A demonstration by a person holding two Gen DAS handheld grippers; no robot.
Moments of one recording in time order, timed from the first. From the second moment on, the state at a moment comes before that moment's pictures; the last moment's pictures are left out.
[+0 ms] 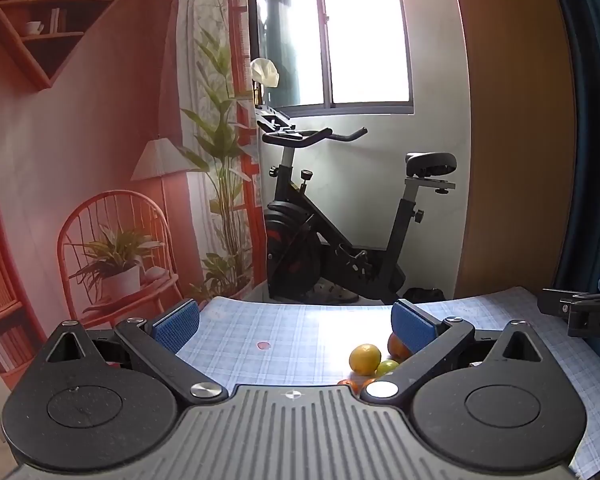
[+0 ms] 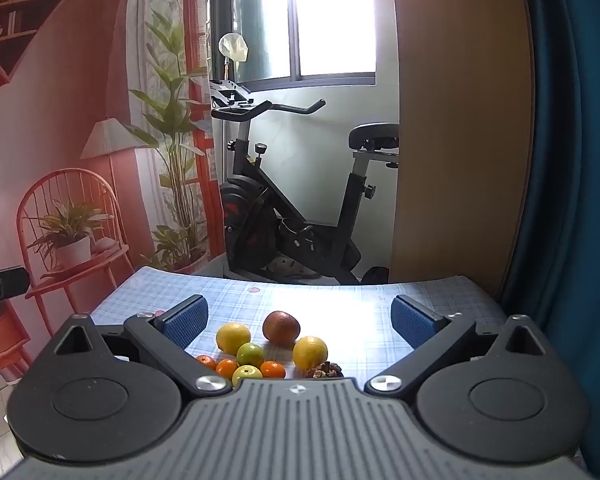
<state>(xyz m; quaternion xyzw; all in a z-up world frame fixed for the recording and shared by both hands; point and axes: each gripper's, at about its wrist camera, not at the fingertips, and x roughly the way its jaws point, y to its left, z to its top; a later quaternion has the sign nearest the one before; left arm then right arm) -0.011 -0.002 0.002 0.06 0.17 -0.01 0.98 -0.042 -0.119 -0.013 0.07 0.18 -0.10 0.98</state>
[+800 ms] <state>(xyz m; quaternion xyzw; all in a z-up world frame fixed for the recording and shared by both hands) -0.019 0.000 0.002 0.05 0.16 -0.01 0.99 -0.044 -0.119 -0.012 0.07 0.18 -0.11 0.98</state>
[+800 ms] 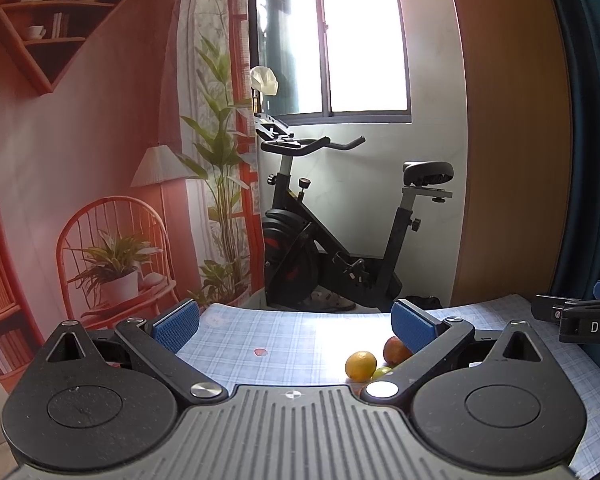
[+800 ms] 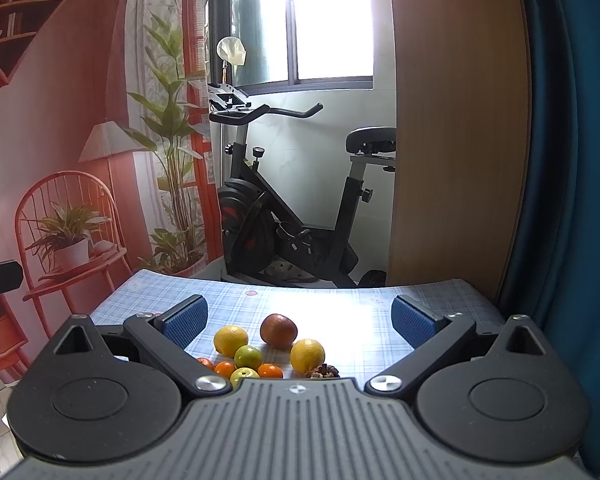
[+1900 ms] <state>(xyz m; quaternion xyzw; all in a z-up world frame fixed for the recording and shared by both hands) -0.024 0.002 0.004 0.05 0.15 -0.02 0.99 -0.044 -0.118 -0.009 0.07 0.18 -0.11 0.98</state>
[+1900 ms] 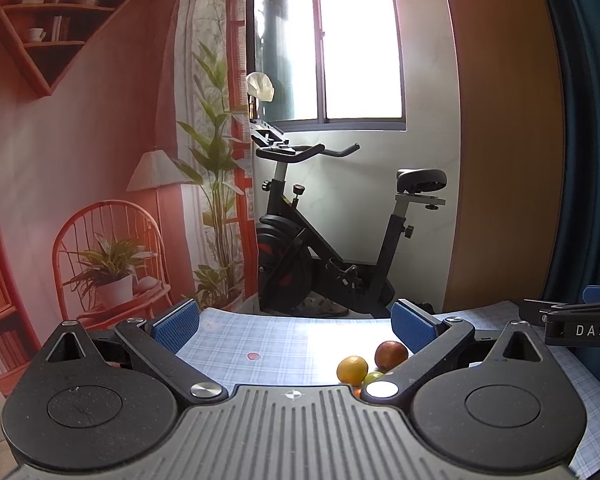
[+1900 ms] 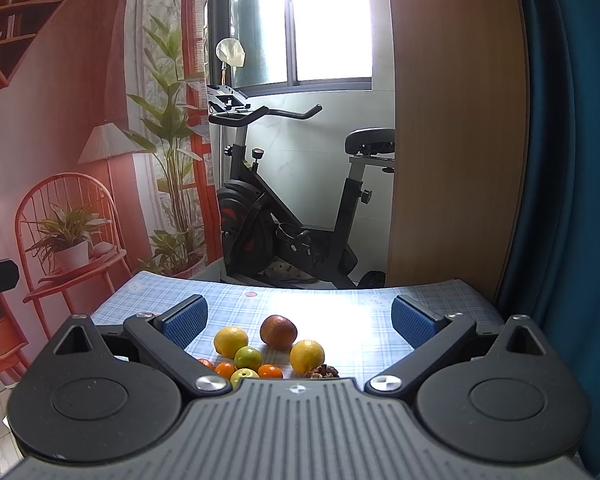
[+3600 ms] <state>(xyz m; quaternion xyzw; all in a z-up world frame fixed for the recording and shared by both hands) 0.130 0.047 -0.120 0.01 0.27 -0.02 0.96 0.063 -0.167 -0.149 0.11 0.20 -0.06 0.97</state>
